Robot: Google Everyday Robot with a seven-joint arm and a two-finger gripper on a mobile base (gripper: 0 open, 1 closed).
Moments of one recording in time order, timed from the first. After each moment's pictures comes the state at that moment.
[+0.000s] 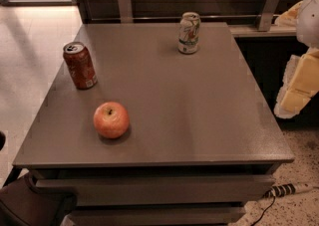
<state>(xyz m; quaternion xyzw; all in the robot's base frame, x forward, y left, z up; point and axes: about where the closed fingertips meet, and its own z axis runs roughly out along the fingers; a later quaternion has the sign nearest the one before) 0.438 -0.214 0.987 -0.60 0.78 -0.05 0.18</state>
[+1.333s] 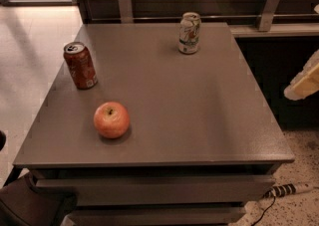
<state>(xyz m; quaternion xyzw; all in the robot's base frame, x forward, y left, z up) 0.476 -0.273 0.989 -0.51 0.80 -0.05 0.33</state>
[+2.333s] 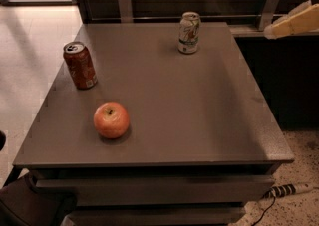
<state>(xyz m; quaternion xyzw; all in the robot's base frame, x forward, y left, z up) 0.608 -0.293 1.025 -0.39 0.75 0.03 0.54</state>
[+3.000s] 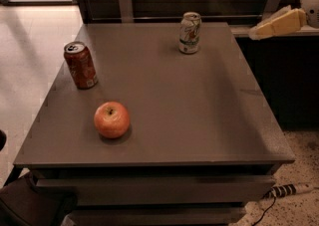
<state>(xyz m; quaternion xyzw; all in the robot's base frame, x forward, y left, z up) 0.639 -0.280 1.003 -0.39 0.74 0.06 0.55</state>
